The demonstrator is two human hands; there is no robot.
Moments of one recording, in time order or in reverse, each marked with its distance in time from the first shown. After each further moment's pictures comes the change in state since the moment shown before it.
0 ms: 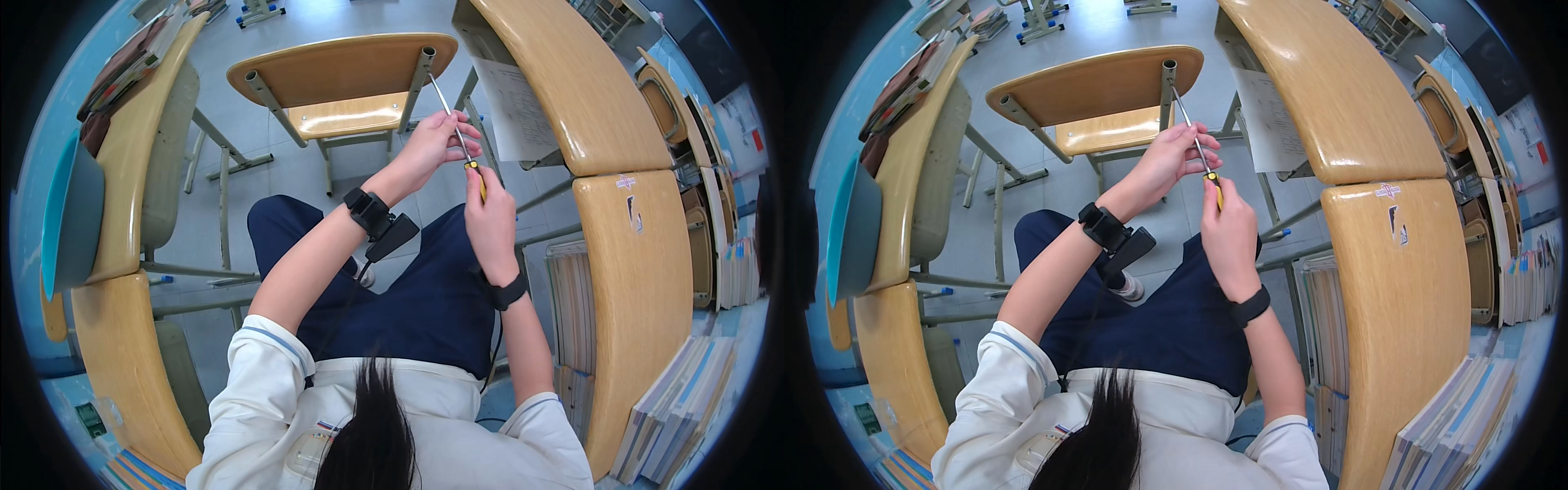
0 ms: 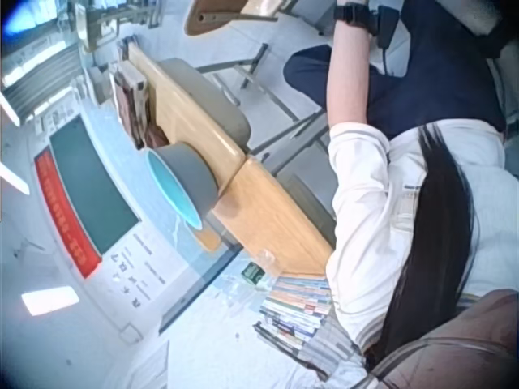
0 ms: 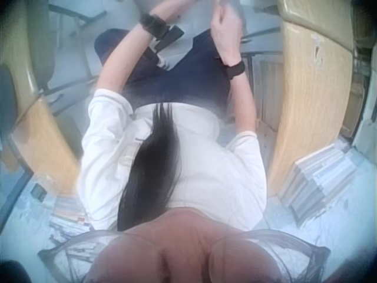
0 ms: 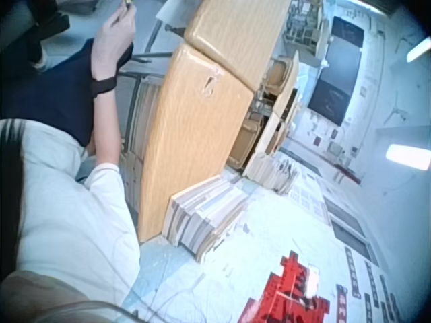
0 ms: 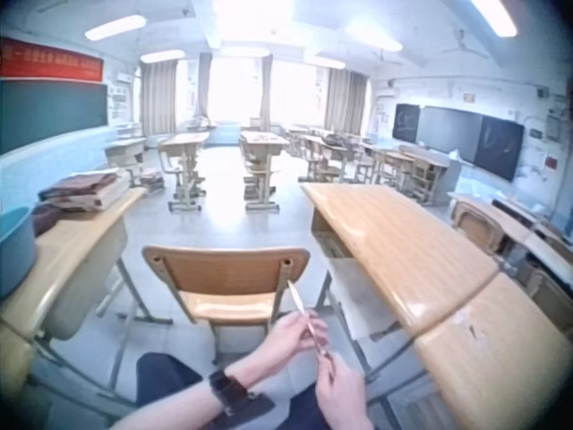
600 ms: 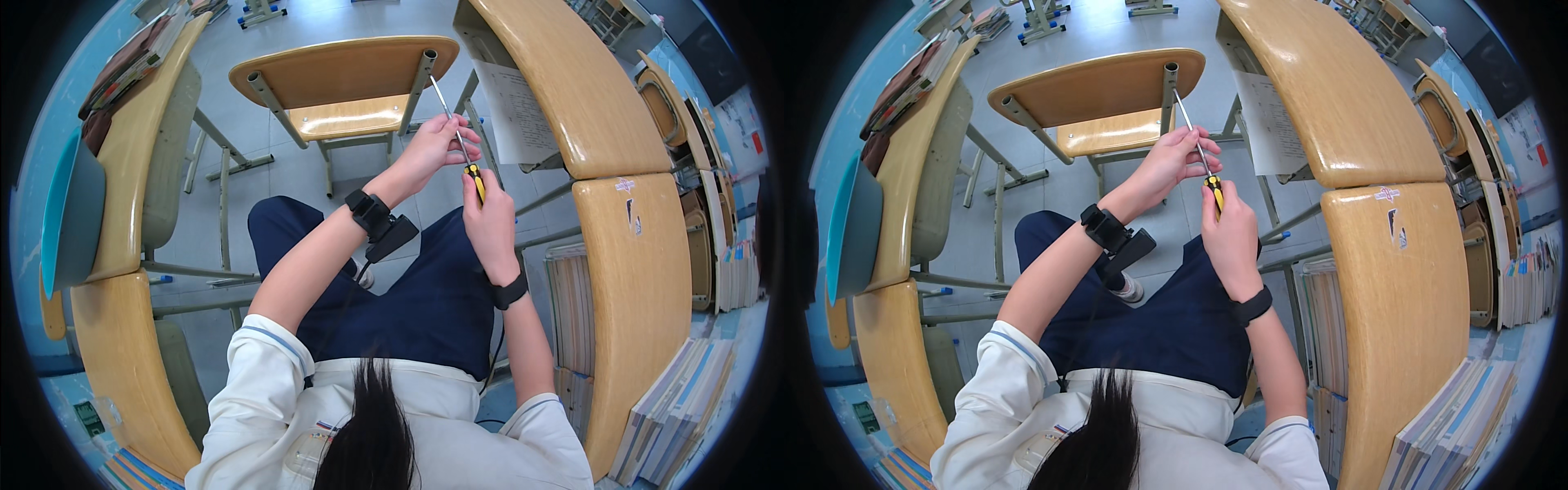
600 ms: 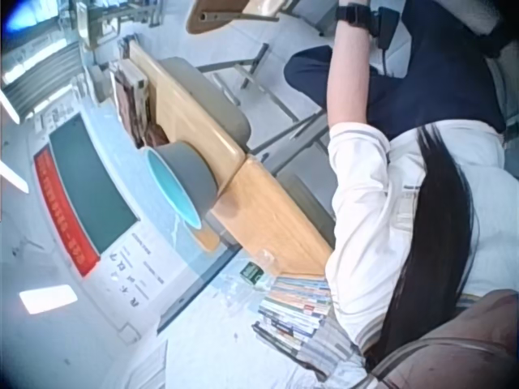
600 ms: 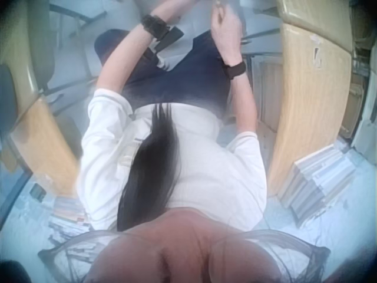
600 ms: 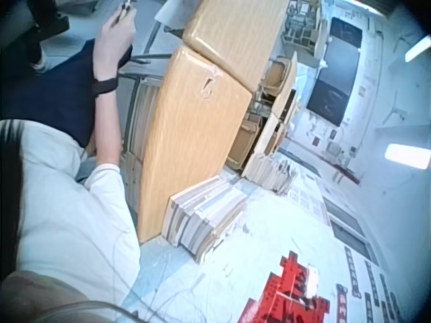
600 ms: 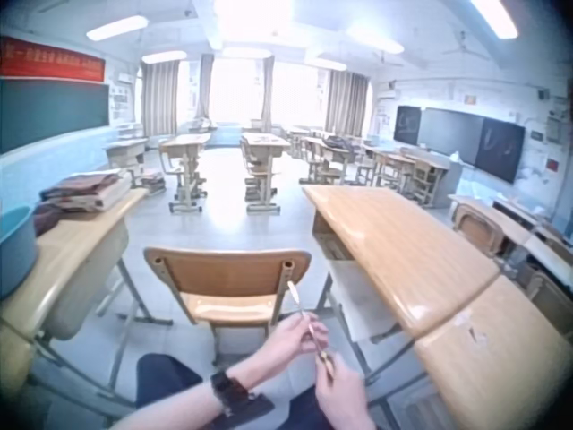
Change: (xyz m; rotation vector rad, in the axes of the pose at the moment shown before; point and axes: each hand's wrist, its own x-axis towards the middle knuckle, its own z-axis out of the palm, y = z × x) left_hand 0.001 -0.002 -0.002 0.038 0.021 -0.037; right_hand 0.000 -0.001 0.006 -0.673 0.245 -0.454
